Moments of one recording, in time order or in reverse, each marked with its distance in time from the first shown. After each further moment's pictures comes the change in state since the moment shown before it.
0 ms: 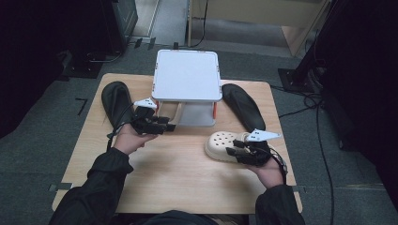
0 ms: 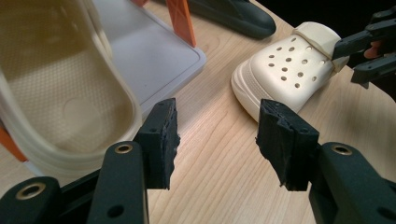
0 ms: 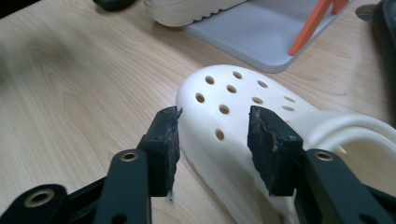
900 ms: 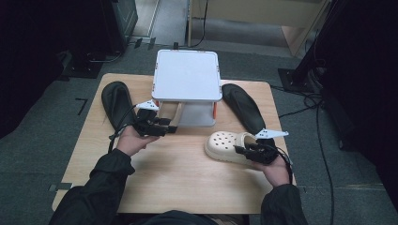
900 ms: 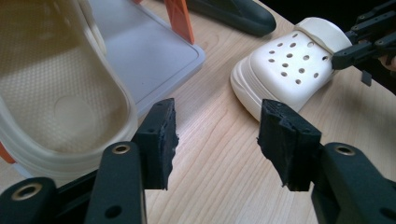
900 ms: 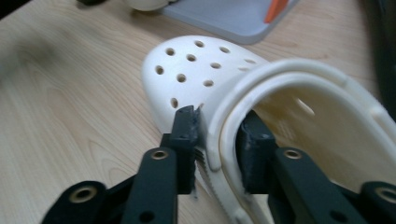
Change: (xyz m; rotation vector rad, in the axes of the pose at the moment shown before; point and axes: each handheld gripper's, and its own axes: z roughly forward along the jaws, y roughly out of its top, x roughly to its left) left arm -0.001 -0.006 0.005 0.000 0.002 0.007; right arm -0.032 -0.016 -0.001 0.034 0.019 0.107
